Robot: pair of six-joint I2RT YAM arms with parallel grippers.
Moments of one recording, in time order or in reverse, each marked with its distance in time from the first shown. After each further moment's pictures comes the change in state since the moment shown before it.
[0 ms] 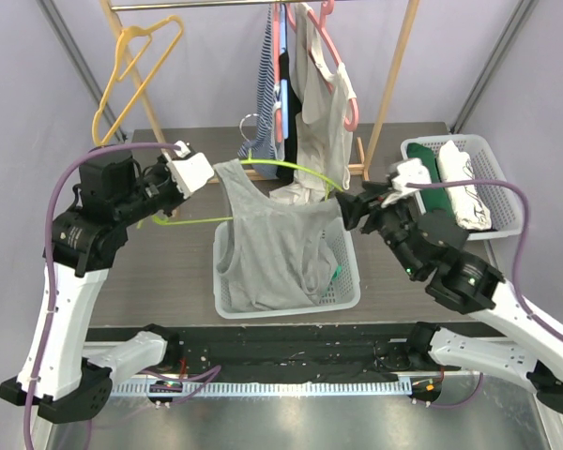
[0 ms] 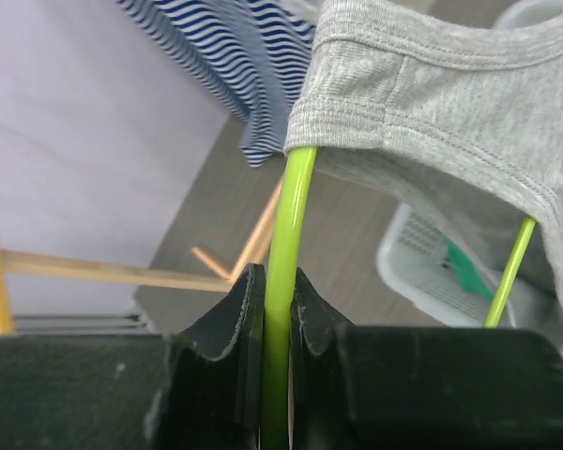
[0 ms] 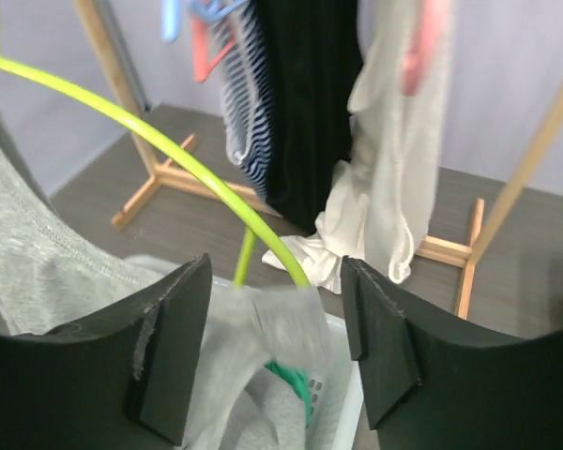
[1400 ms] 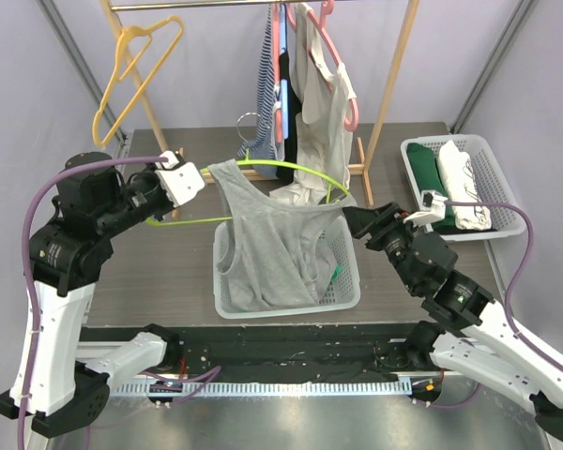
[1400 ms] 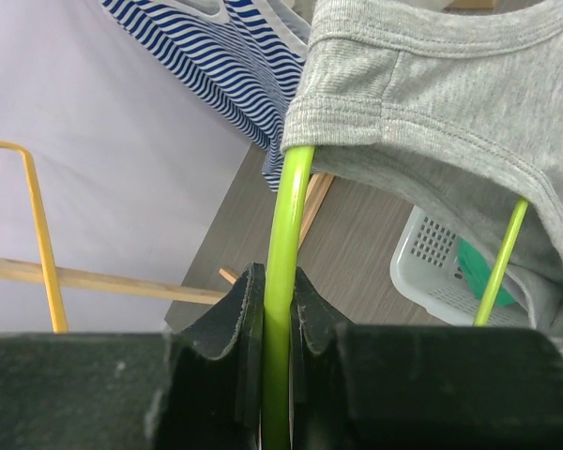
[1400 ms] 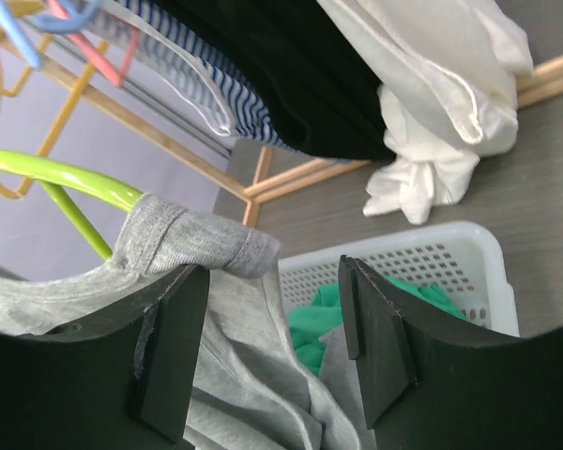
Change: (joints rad) left arm -0.014 -0.040 0.069 -0.017 -0.003 0.061; right arm -0.135 -0.199 -0.332 0.037 0.025 0.772
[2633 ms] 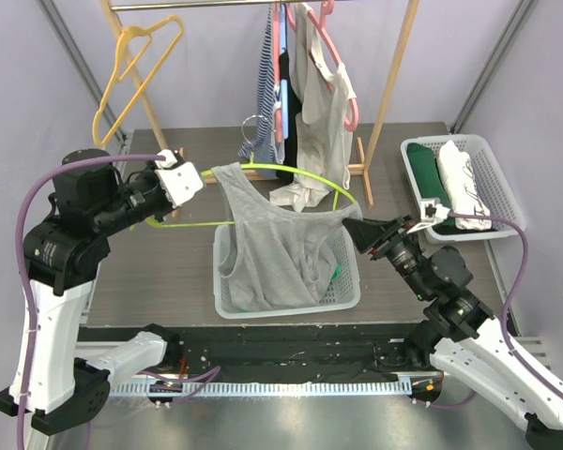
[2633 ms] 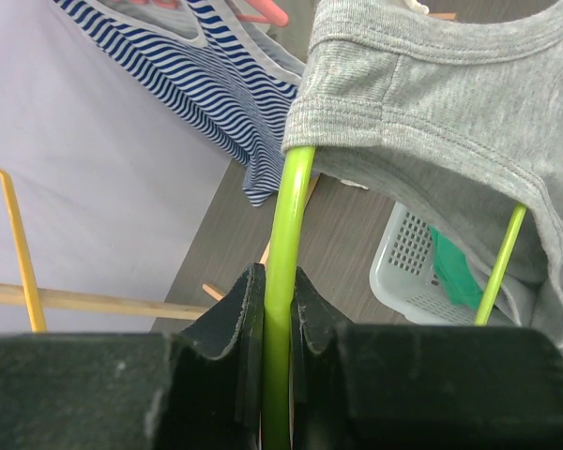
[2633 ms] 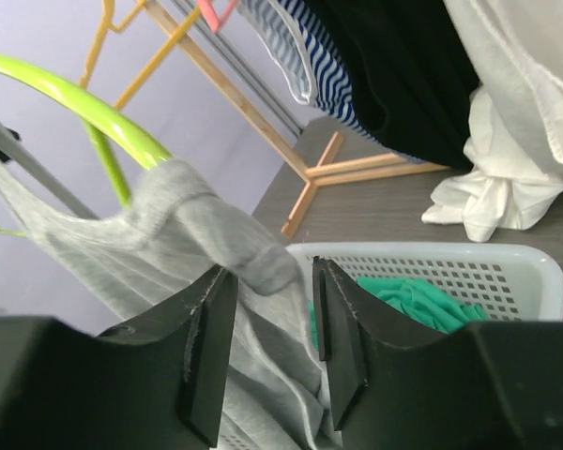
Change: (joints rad) left arm -0.005 0.024 0.053 -0.046 0.060 -0.019; right arm -0.123 -0.170 -0.183 0.231 -0.358 -0.126
